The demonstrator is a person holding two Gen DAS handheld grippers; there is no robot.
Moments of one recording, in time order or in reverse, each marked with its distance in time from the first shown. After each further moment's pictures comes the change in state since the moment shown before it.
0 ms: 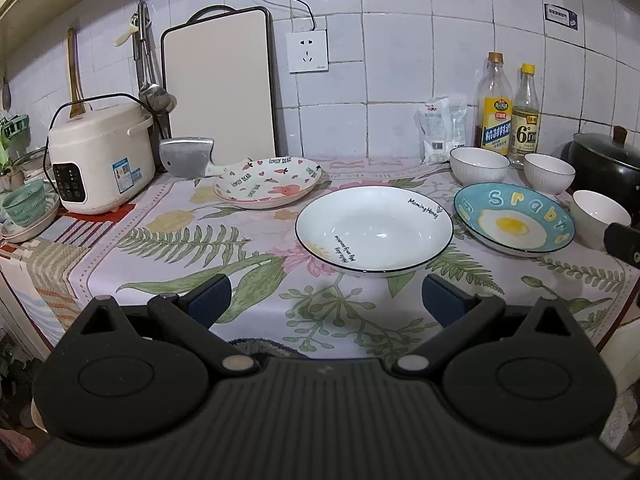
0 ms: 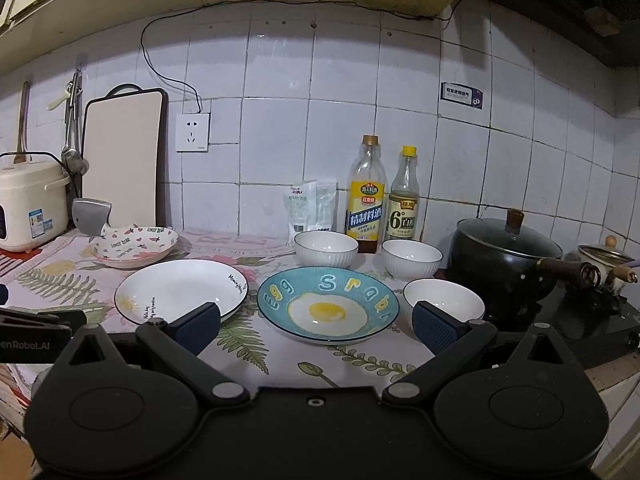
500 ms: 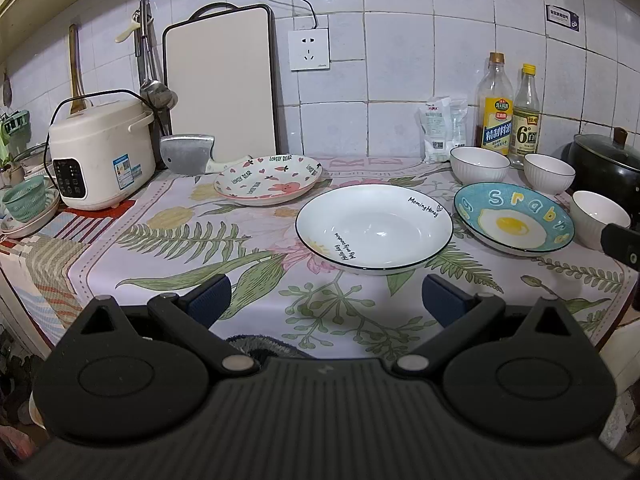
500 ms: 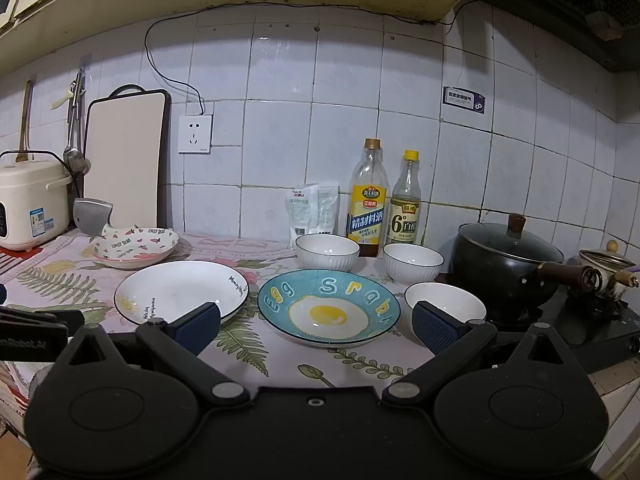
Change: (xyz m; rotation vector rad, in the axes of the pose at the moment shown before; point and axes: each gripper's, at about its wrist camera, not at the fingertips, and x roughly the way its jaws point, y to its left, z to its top) left arm 0.000 0.000 -0.001 -0.003 0.001 -0.002; right arm 0.001 0.002 -0.003 -0.007 -0.013 0.003
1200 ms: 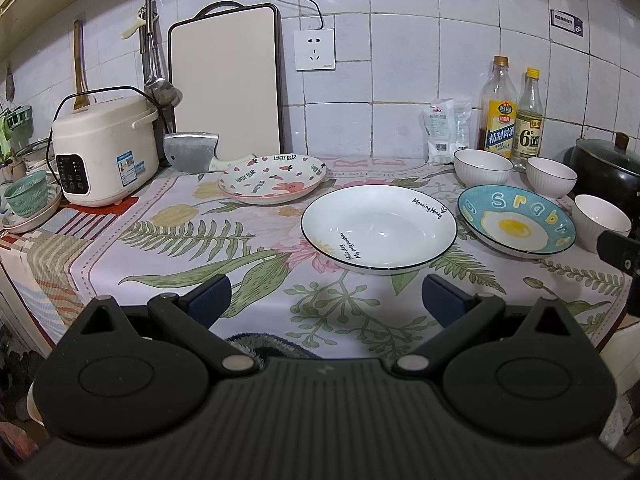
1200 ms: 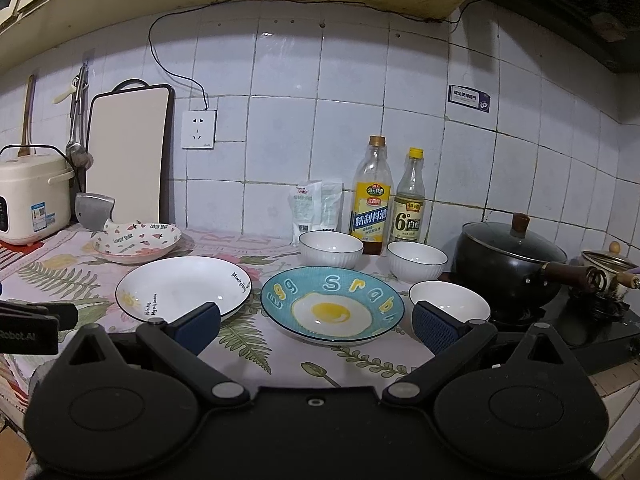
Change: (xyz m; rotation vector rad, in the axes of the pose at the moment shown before) left arm 0.000 0.007 -0.001 -0.012 -0.001 0.001; right arm 0.003 0.003 -0.001 -0.011 0.009 0.006
